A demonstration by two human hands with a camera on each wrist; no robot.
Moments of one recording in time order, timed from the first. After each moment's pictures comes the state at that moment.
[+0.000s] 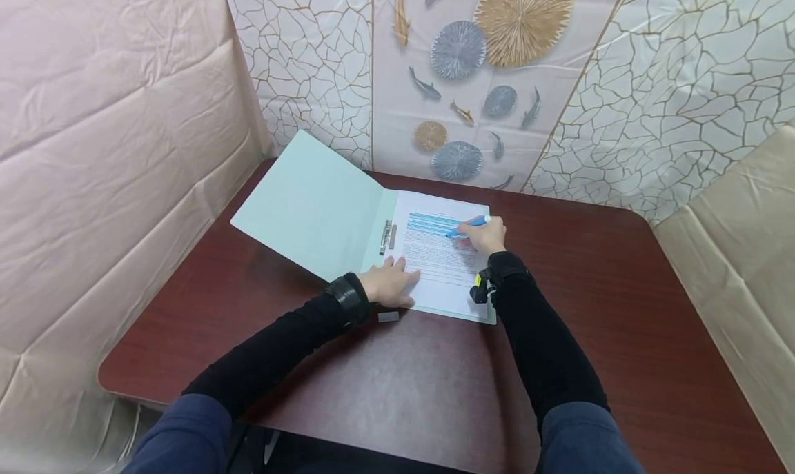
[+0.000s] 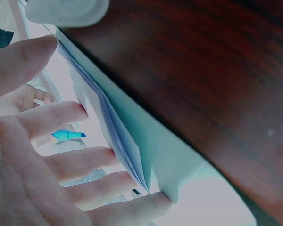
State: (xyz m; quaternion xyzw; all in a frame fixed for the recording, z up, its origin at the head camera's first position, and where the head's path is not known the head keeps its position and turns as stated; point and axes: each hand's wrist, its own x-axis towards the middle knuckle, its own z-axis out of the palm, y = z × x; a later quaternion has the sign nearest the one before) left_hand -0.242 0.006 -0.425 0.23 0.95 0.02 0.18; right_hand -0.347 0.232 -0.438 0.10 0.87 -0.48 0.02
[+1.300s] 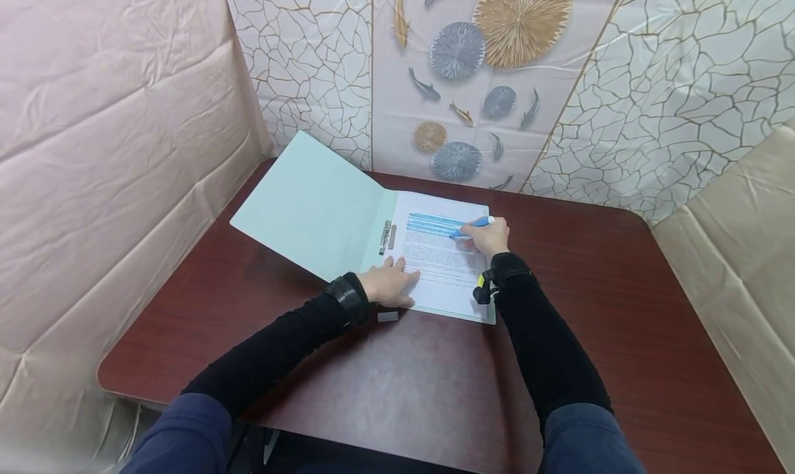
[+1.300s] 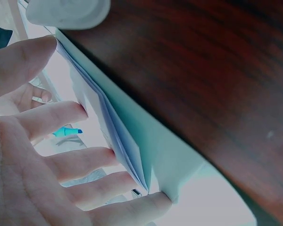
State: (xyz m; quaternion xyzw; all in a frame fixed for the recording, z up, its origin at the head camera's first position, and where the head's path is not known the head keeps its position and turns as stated) left_hand -0.243 0.007 -0.428 0.23 0.96 0.02 0.18; right_hand -0.348 0.240 -0.440 0.11 0.87 -0.48 0.01
